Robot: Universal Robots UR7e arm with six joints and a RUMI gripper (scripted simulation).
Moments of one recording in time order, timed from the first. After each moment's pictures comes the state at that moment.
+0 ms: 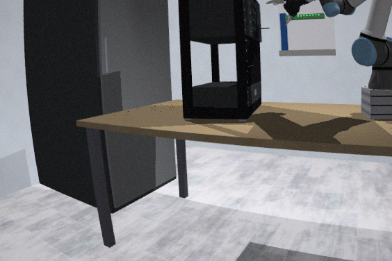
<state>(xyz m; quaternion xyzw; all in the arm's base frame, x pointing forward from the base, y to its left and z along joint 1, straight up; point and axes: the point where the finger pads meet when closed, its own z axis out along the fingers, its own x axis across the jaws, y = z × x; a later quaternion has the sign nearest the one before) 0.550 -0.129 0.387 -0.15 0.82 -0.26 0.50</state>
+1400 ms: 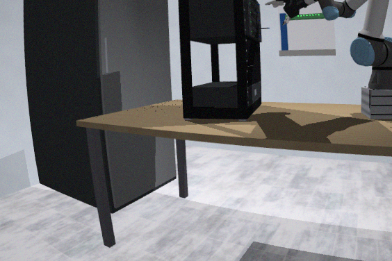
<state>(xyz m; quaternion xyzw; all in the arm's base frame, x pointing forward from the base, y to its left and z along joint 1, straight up) 0.559 -0.136 0.387 -0.22 0.79 -0.29 0.50</state>
